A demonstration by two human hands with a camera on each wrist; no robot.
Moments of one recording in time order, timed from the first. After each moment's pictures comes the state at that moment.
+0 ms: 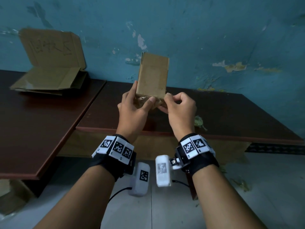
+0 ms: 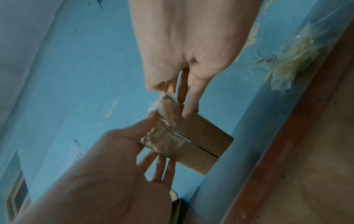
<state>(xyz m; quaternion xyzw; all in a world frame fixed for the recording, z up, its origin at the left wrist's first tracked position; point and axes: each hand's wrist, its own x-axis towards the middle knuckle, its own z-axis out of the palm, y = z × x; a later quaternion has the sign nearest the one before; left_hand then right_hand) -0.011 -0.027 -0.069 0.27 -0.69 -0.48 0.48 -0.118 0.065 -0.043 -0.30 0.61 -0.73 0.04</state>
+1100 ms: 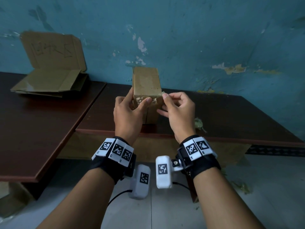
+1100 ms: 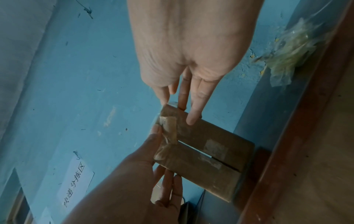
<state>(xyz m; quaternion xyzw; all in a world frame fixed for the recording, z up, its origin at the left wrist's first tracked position) -0.005 -0.026 -0.066 0.32 -0.69 -0.37 0.52 -0.121 0.066 -0.043 -0.32 0.56 -0.76 0.11</state>
